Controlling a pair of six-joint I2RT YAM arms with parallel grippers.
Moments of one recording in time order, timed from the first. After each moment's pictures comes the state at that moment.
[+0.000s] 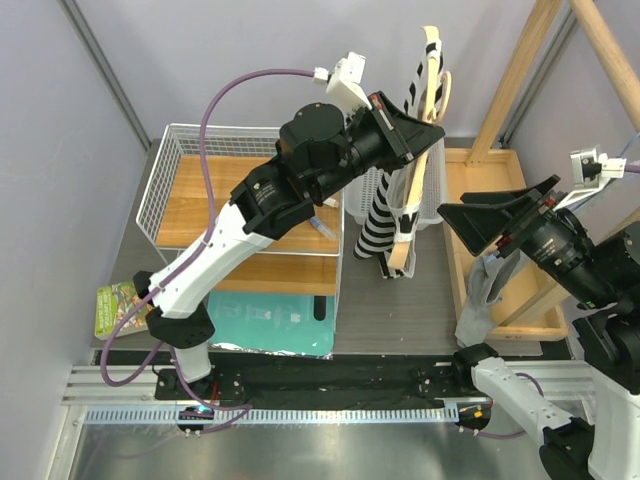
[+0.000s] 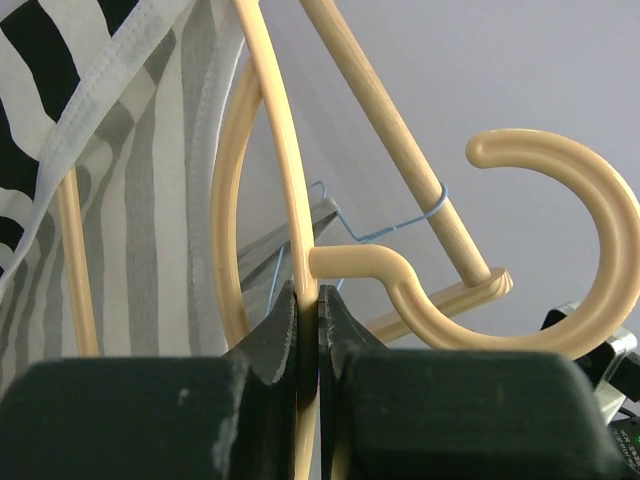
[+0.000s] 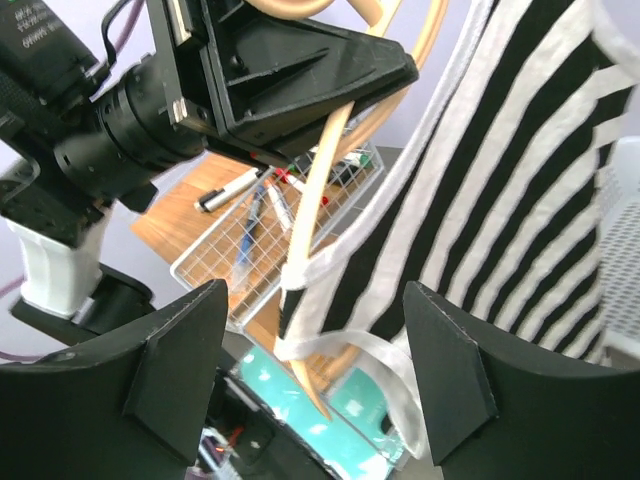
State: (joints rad) left arm -1.08 1.81 2.39 -0.46 -0.18 -0.90; right arm 0.31 0.78 1.63 -0.73 -0.38 0.54
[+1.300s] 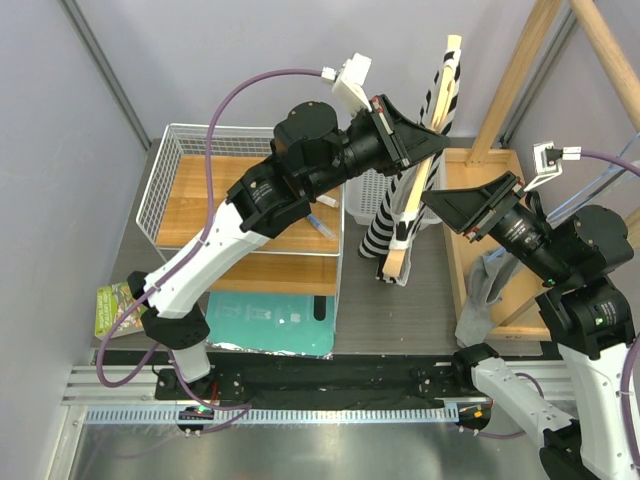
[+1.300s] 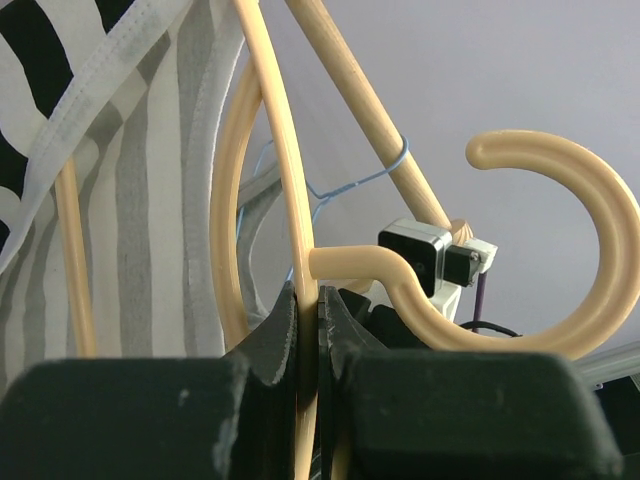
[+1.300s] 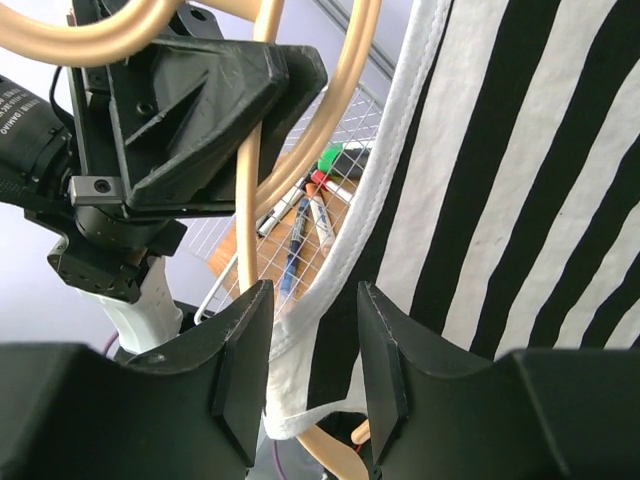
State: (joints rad) left arm -1.05 1.78 2.33 -0.42 0.00 -0.95; right arm 0.31 0.77 1.40 -0.51 -0.41 0.87
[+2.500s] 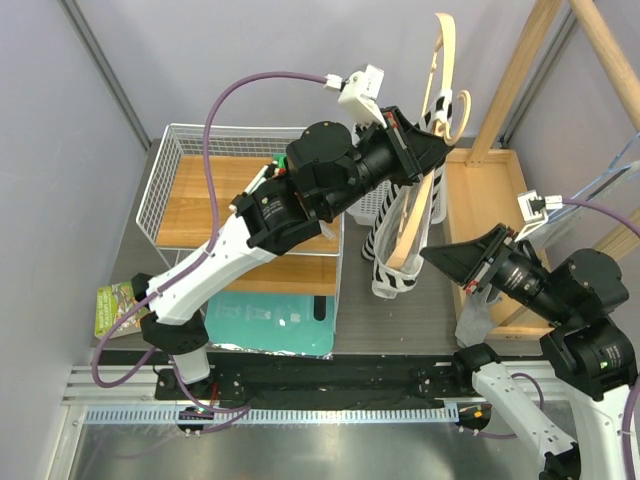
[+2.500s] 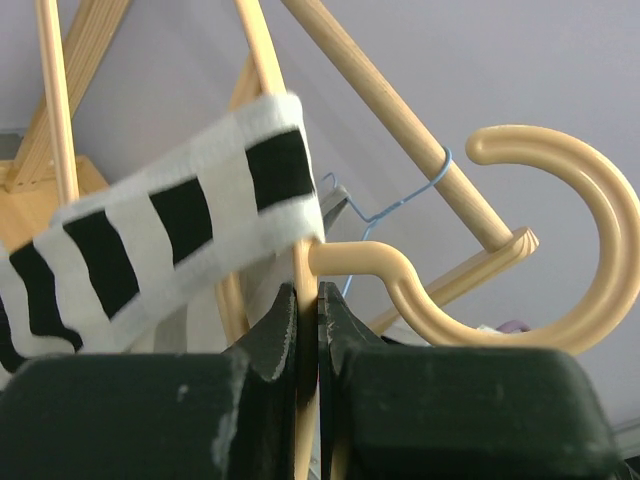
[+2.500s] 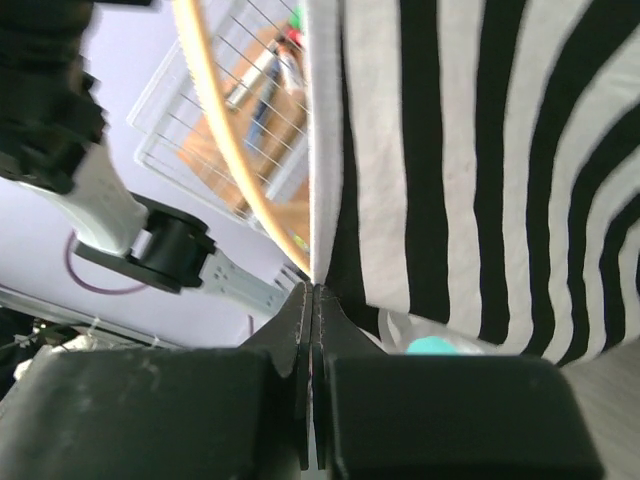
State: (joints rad) left arm -1.16 1.77 2.31 -0.38 -0.24 -0.71; right arm 0.31 0.57 1.25 -0.65 -0.54 0.80
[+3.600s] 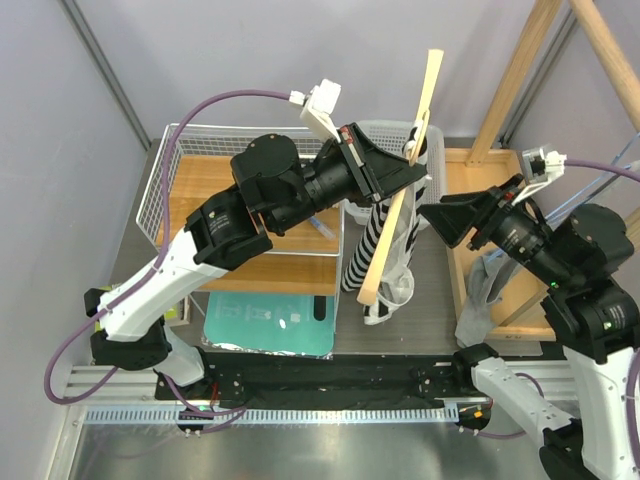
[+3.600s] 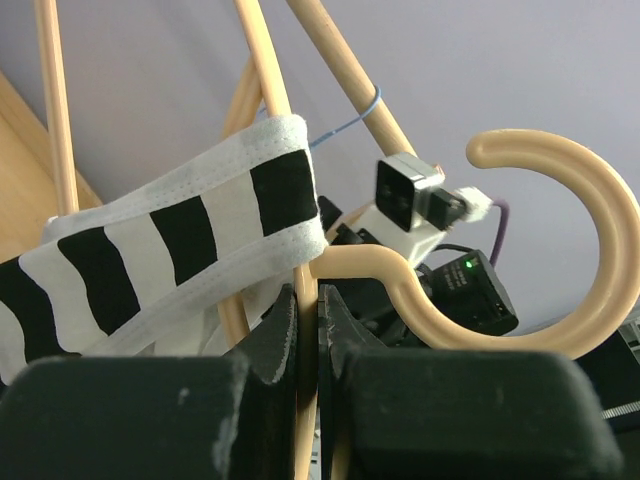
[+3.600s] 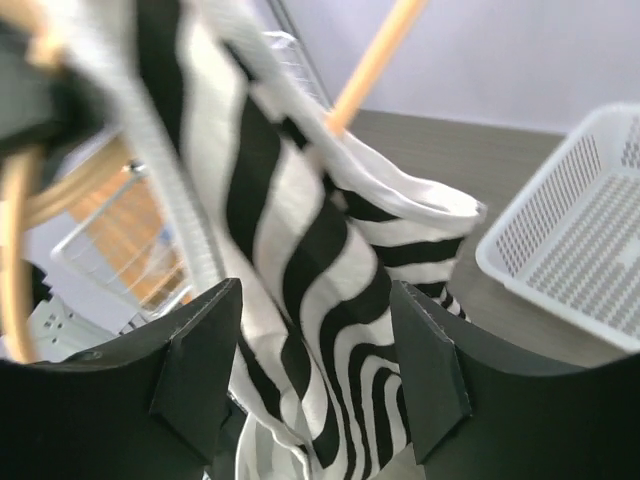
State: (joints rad) left arm -1.16 1.54 2.08 -0.41 -0.10 -0.90; right arm 0.31 0.78 1.44 -0.66 -0.38 0.43
